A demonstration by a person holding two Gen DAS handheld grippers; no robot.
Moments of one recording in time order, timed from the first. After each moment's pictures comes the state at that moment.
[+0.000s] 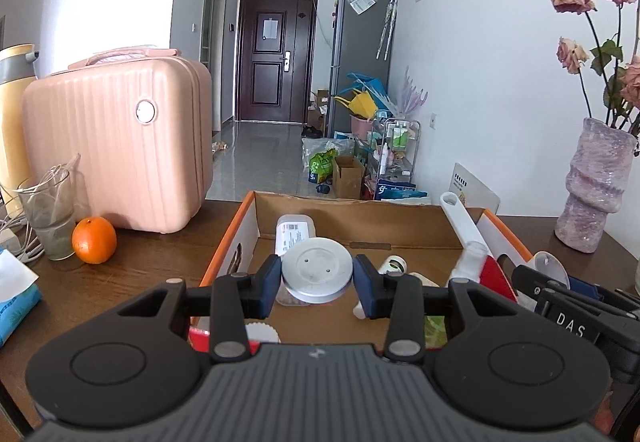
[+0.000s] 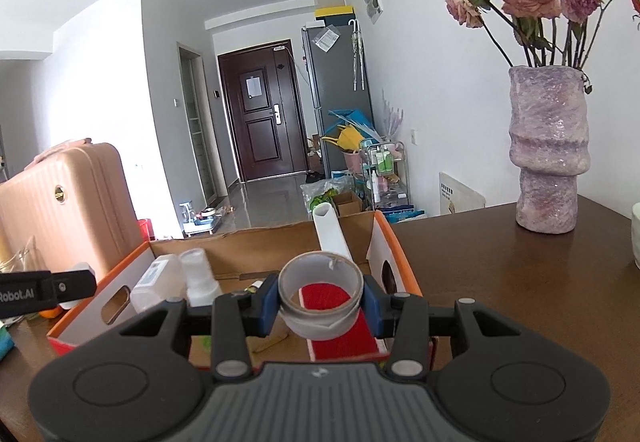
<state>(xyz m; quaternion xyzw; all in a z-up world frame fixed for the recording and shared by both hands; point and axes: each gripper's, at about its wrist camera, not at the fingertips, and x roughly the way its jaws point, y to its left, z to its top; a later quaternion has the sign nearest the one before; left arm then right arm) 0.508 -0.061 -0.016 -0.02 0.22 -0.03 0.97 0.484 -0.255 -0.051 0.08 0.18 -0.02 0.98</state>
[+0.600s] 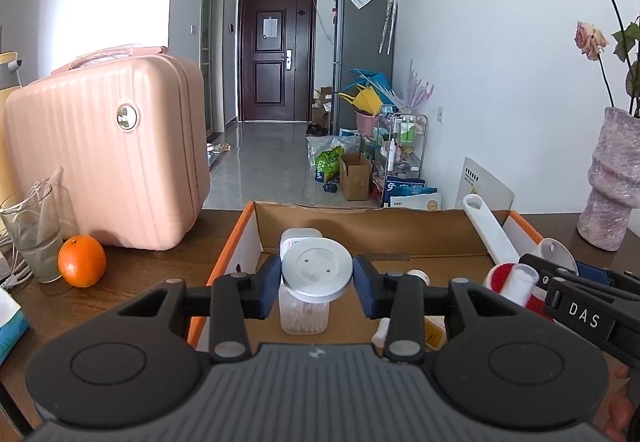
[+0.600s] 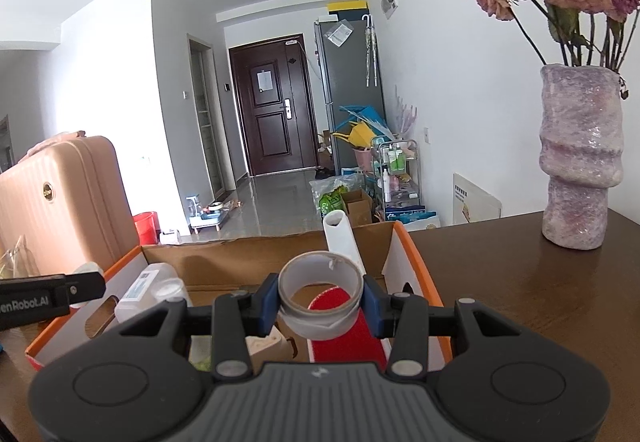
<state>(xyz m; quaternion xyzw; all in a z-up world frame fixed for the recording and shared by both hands) 0.552 -0.065 -0.026 0.00 0.22 -0.02 0.97 0.528 -0.253 -0.055 0.07 0.18 0.00 0.98</state>
